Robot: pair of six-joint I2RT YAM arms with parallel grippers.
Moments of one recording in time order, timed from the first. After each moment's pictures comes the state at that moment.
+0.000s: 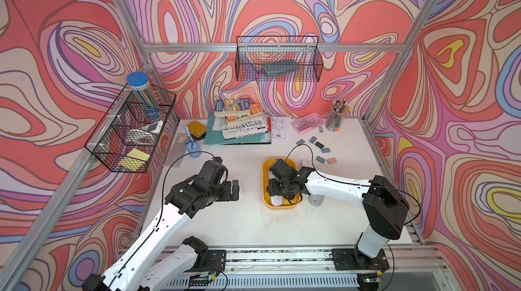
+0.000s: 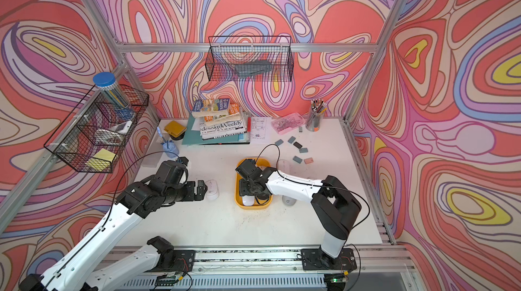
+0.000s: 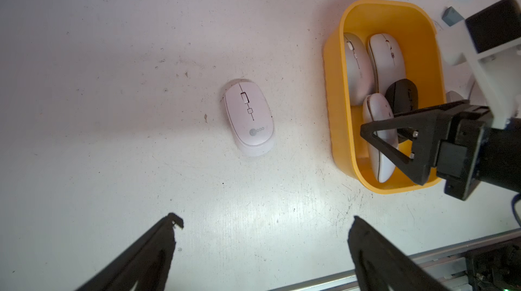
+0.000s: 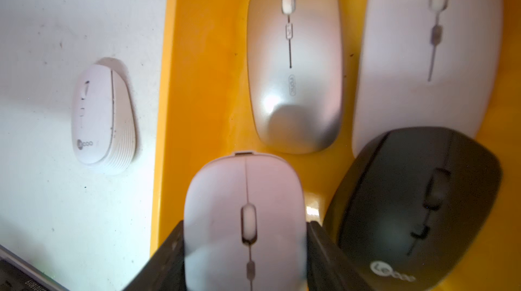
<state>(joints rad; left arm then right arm) -0.49 0.90 0.94 -1.02 -0.07 -0.48 0.87 1.72 1.15 -0.53 0.04 0.74</state>
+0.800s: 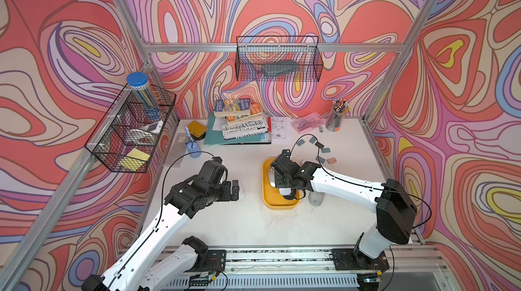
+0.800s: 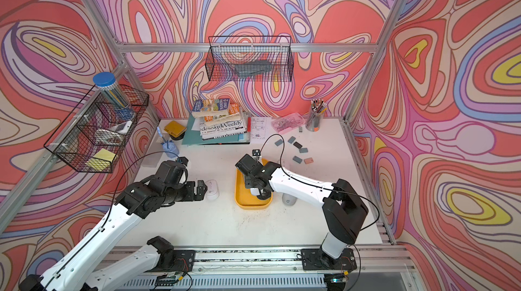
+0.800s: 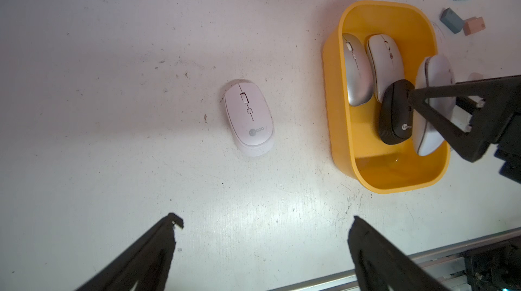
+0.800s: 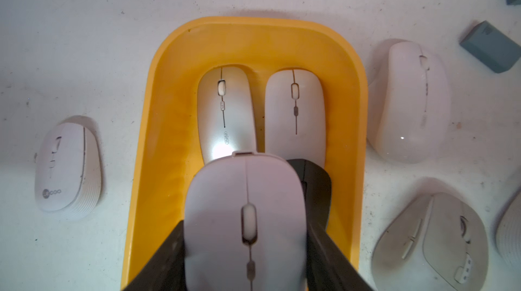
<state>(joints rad) -0.49 0.90 0.94 -1.02 -0.06 -0.48 0.88 1.66 1.24 -0.70 0.33 0.70</state>
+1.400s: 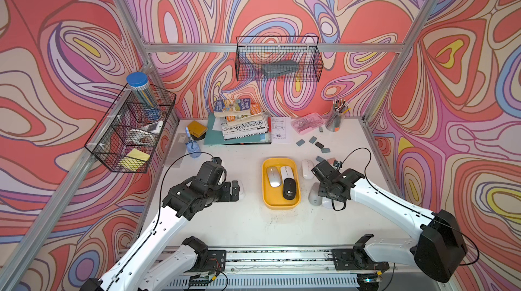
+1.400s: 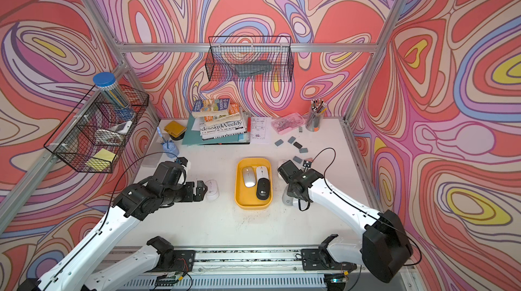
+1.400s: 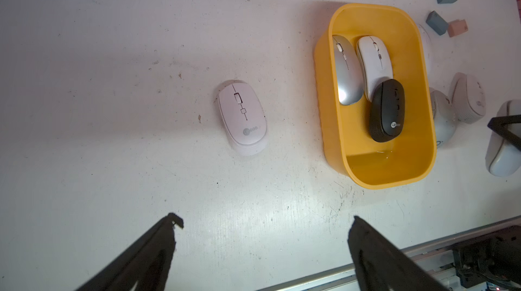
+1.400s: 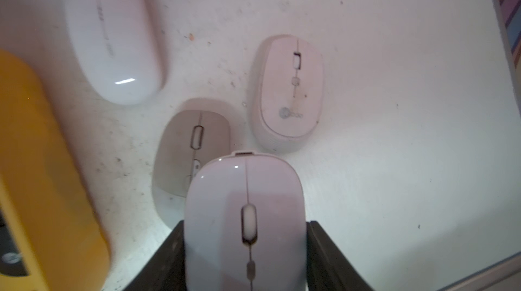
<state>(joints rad) -0.49 0.87 0.94 -1.02 -0.04 -0.48 0.56 1.27 0.85 -0.97 0.38 0.87</state>
